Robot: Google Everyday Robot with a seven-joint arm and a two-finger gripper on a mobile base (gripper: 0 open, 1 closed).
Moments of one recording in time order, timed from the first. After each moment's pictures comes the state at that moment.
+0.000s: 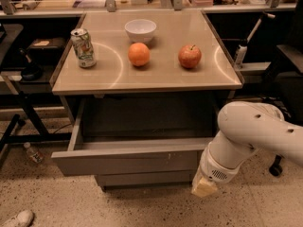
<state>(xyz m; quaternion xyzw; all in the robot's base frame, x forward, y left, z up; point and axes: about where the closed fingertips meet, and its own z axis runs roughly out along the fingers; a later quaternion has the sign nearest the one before) 0.372 -0.139 0.650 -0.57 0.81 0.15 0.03</state>
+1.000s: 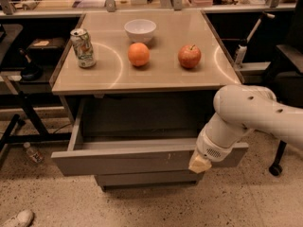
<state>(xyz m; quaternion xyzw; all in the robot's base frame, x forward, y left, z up) 0.432 -0.141 0.658 -0.56 0.82 0.12 0.06</state>
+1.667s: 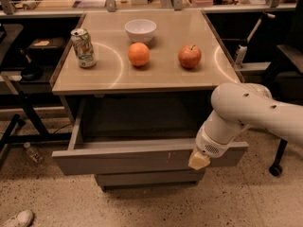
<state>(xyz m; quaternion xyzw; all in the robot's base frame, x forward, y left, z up) 0.448 -0.141 0.652 -0.55 0.82 0.12 0.06</state>
